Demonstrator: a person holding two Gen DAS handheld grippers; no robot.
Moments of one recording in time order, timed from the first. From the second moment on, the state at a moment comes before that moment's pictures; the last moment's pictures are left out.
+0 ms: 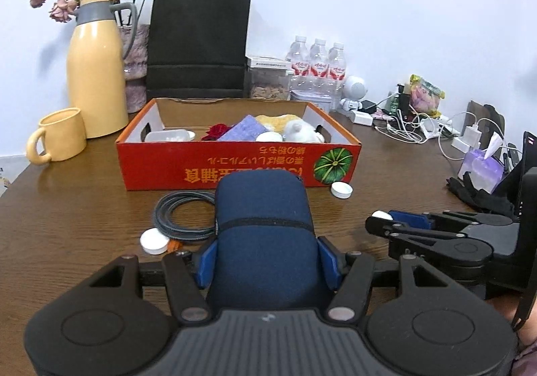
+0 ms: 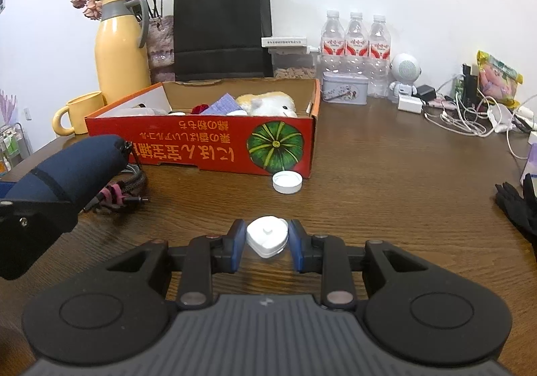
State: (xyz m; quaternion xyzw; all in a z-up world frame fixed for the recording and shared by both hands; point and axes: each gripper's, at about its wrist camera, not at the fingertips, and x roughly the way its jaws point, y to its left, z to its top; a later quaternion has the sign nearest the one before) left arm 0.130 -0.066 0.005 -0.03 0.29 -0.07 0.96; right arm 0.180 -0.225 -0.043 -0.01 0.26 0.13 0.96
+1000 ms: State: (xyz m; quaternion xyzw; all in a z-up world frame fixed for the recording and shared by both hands) left arm 0.179 -0.035 0.034 -0.01 0.25 -0.03 0.97; right arm 0.203 -0.179 0.006 -0.03 0.21 0.17 0.96
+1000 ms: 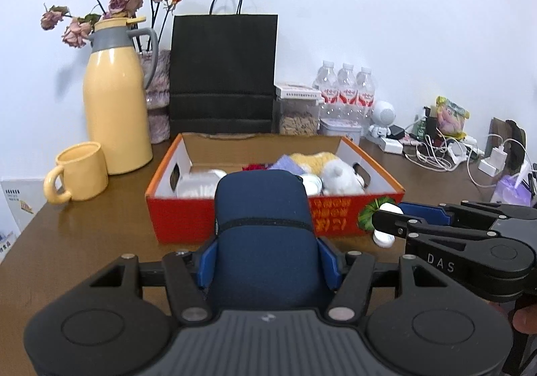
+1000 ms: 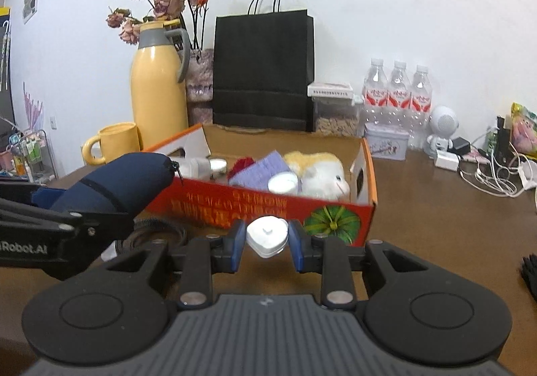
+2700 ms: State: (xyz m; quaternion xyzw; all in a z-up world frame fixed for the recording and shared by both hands) left arm 0.364 -0.004 0.033 -0.01 0.23 0.02 0.97; right arm 0.374 -0.144 0.009 -0.04 0.22 0.14 0.97
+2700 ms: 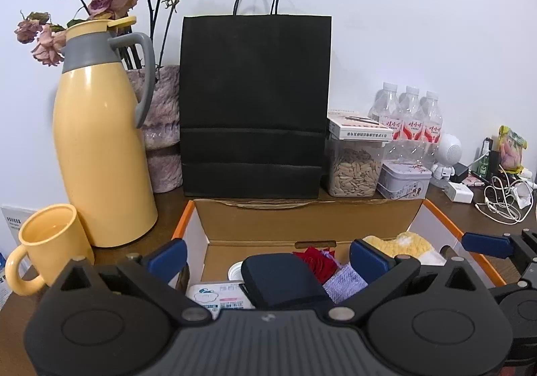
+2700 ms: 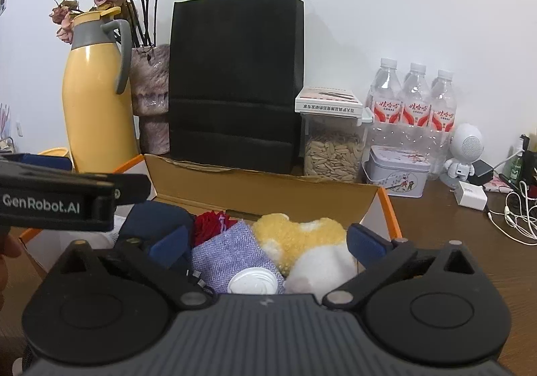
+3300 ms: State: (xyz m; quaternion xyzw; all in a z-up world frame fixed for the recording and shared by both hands) left arm 0.345 0.001 0.034 -0.01 0.24 0.03 0.97; right arm 0.354 -0.142 0.013 -0.05 0.21 0.14 0.97
